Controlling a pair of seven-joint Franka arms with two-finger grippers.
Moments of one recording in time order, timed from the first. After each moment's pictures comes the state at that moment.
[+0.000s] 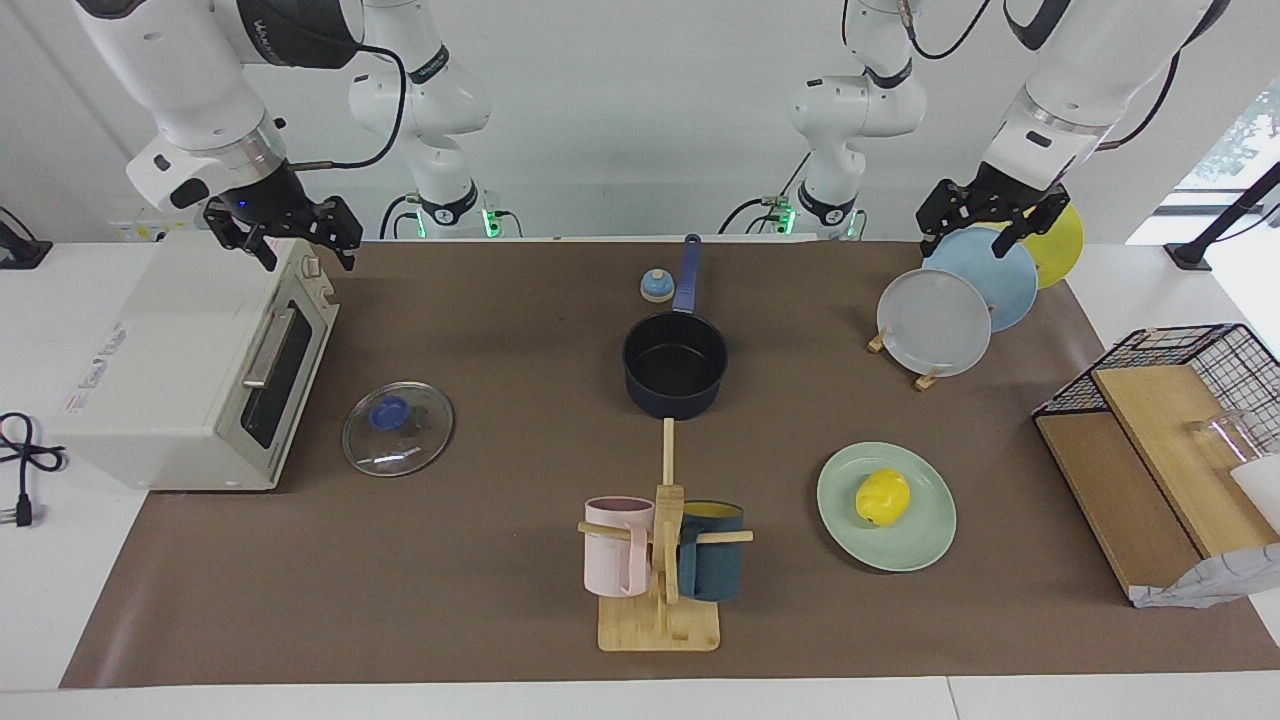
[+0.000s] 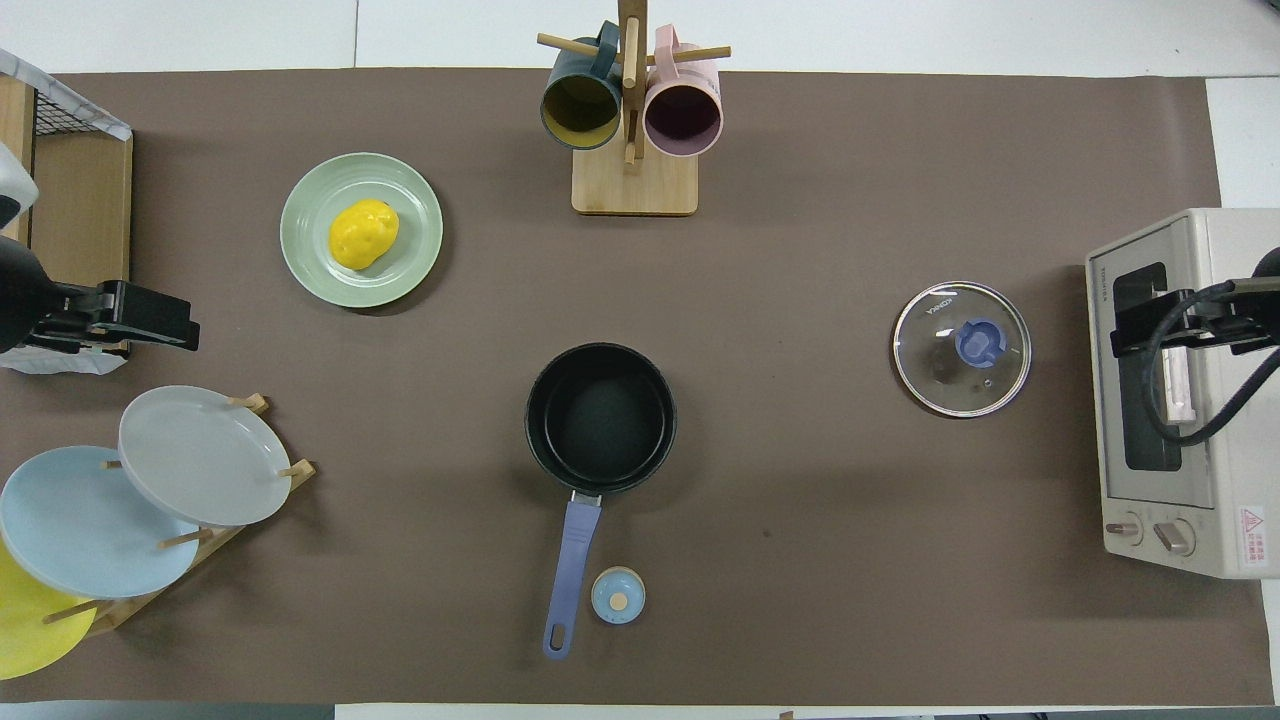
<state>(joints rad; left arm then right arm) -0.09 -0.05 -0.05 -1.59 -0.04 1.50 -0.07 -0.02 -0.05 0.00 -1.64 -0.02 1.51 -0.02</state>
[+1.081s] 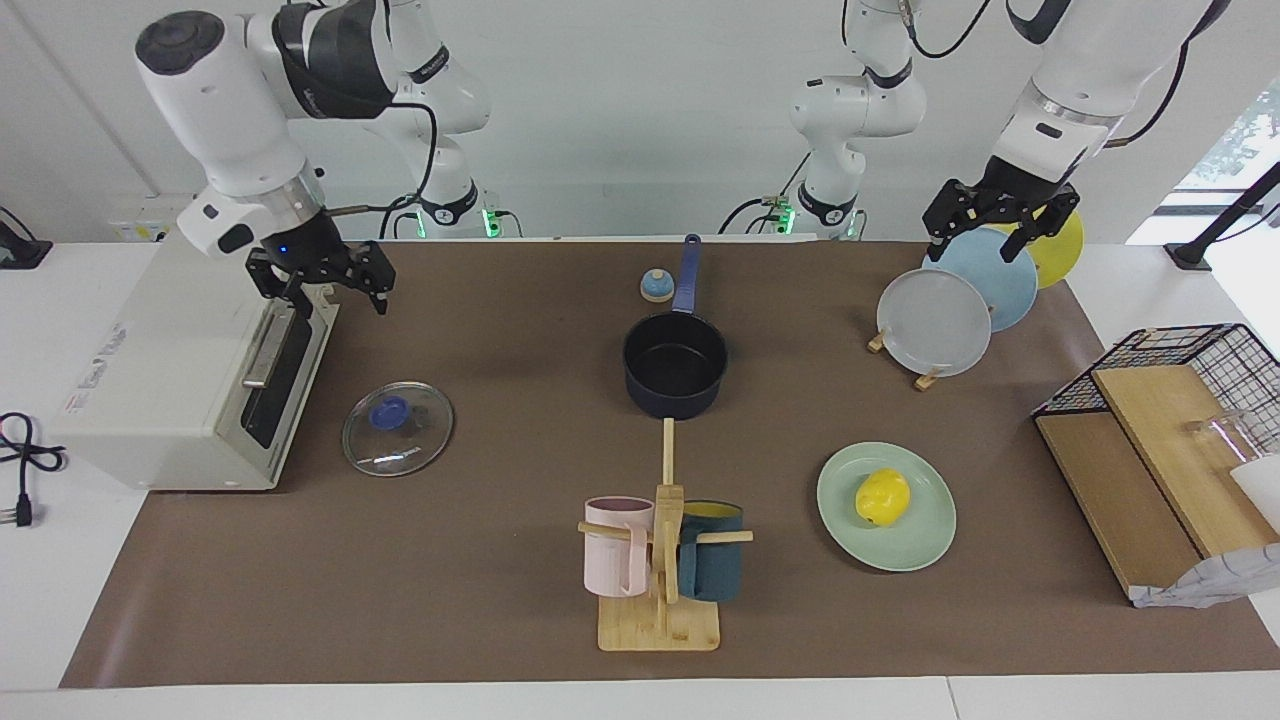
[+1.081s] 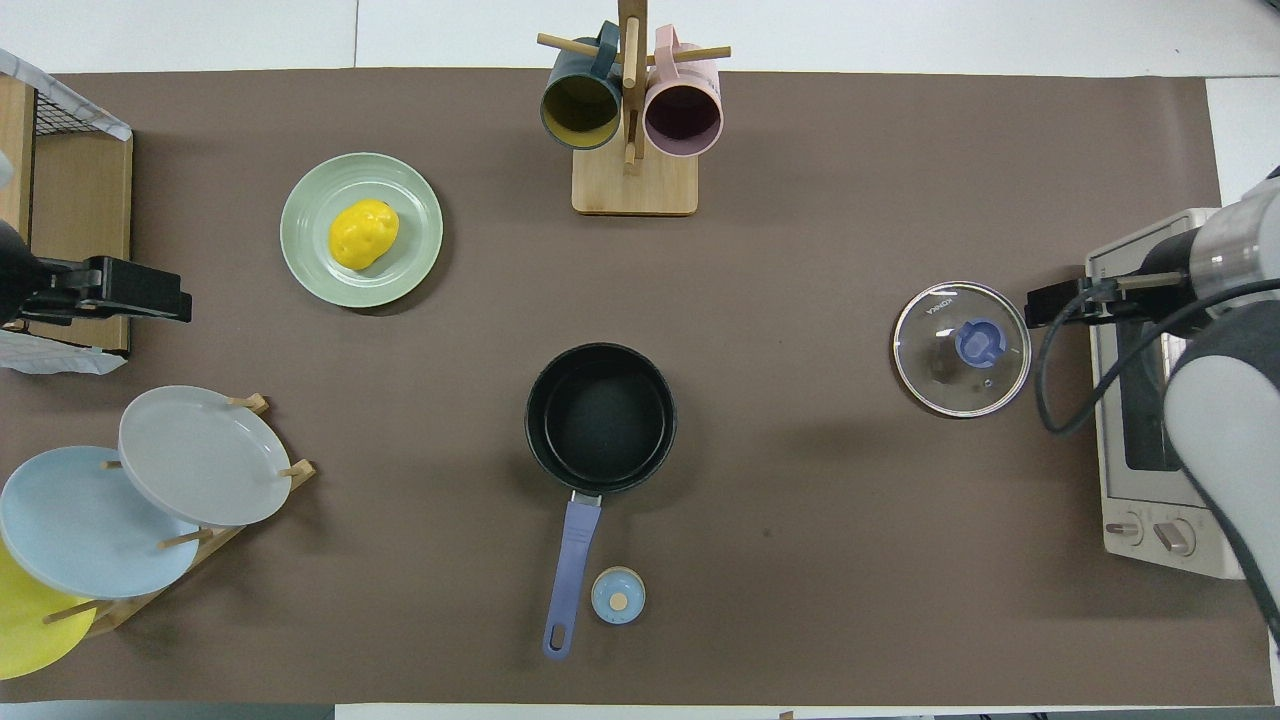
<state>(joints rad) -0.09 -0.06 -0.05 -1.58 -0.04 1.59 -0.07 0.02 -0.04 0.01 -1.87 0.03 1.85 -0.02</state>
